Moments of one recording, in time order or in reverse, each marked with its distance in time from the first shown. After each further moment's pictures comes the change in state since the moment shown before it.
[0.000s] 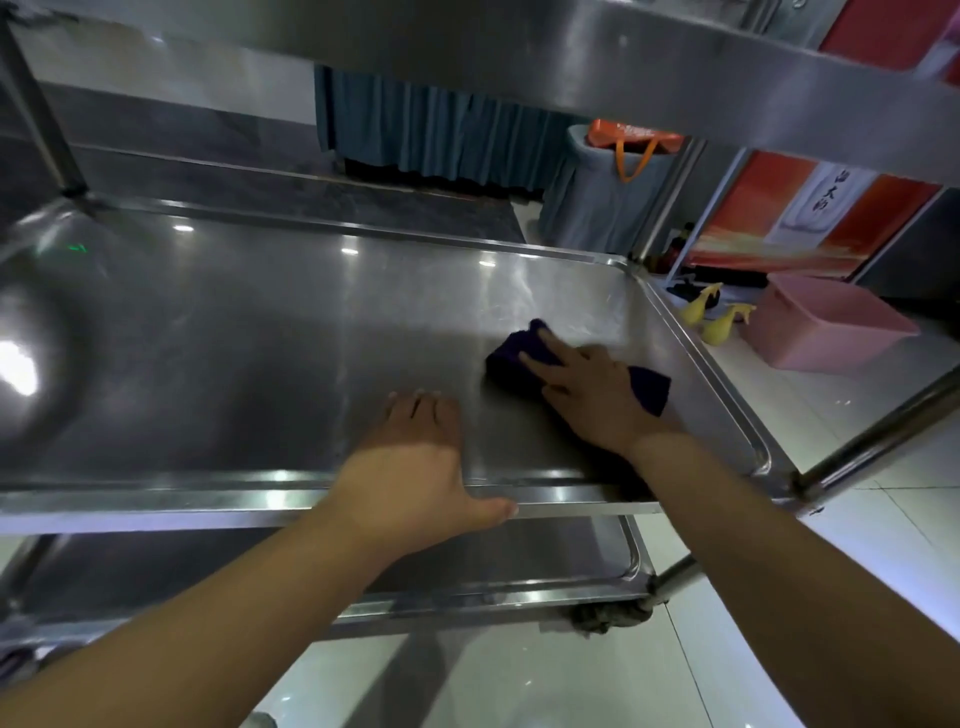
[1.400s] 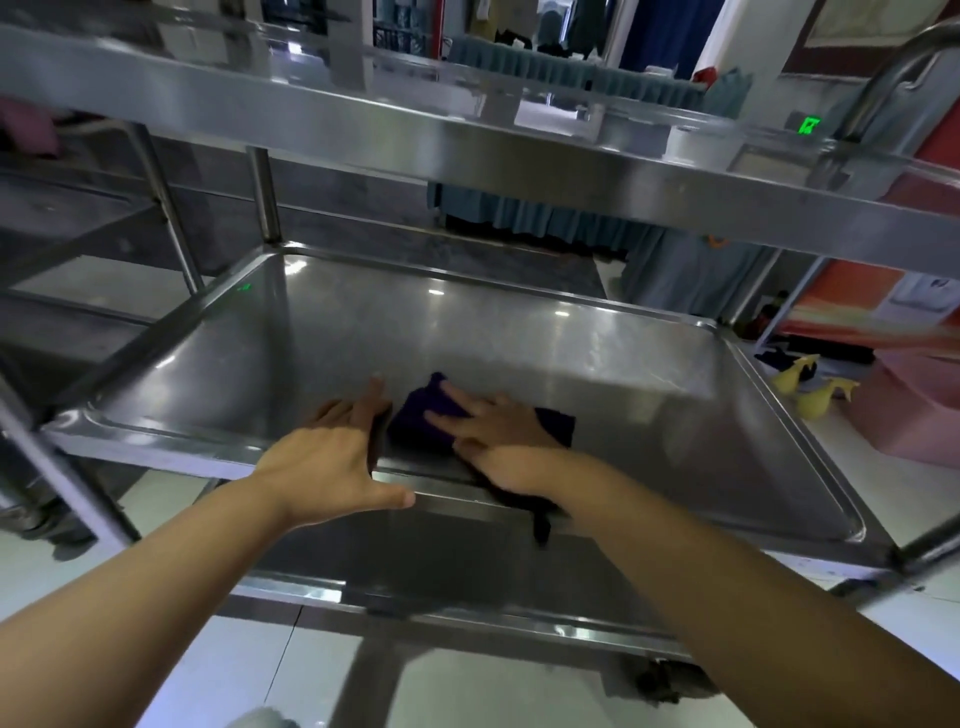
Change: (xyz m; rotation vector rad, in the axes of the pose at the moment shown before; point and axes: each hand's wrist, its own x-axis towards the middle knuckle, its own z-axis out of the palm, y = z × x) left_hand -0.075 -0.140 -0.041 -0.110 -0.141 -0.254; right_hand 0.017 -0.171 -0.003 0.100 -0.156 -0.439
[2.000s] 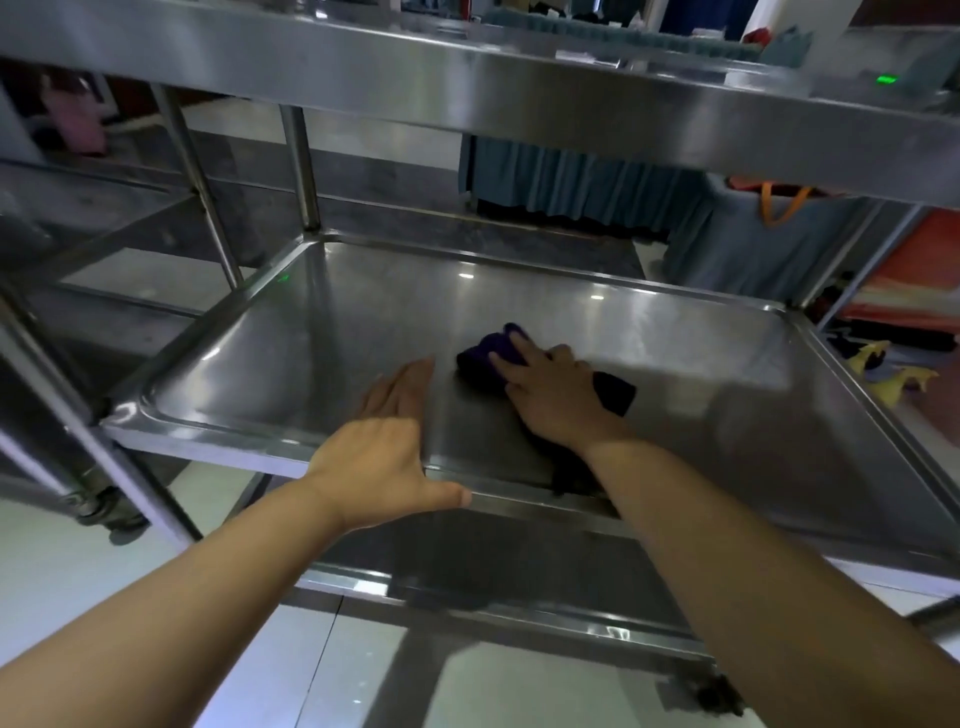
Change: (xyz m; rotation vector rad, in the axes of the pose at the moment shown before) left_hand 0.011 -0.008 0.013 -0.029 0.142 0.067; right_hand 0.053 0.017 -0.003 -0.123 0.178 0.225
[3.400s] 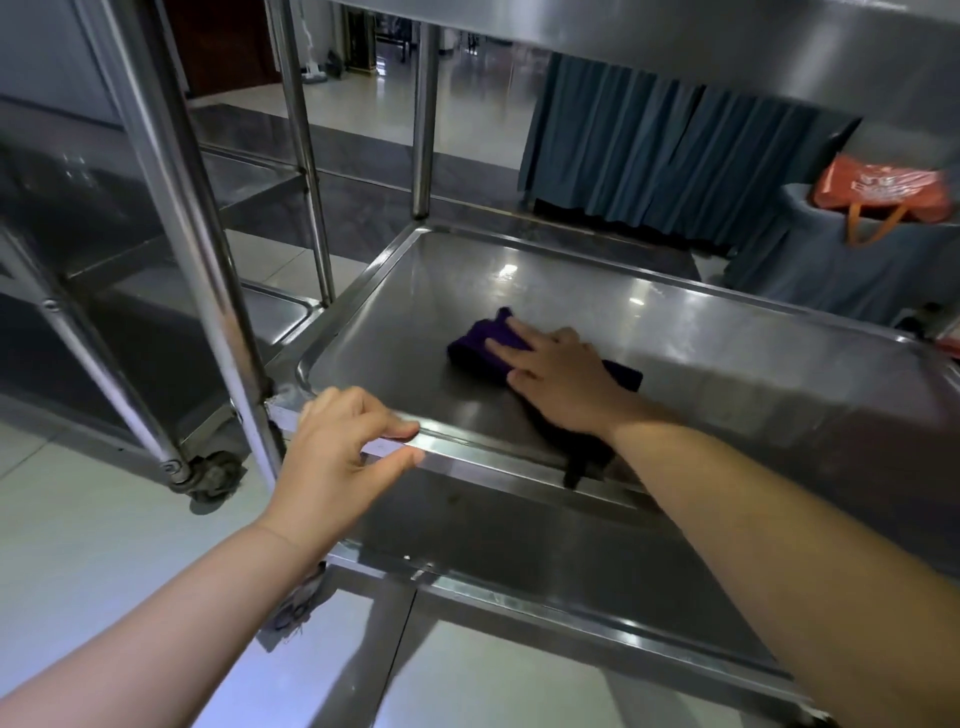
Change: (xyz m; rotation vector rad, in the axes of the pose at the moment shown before) left_hand -0.081 -0.148 -0.003 -0.342 0.564 -0.020; right_hand 0.055 -0.131 0.000 -0.015 -0.071 -0.188
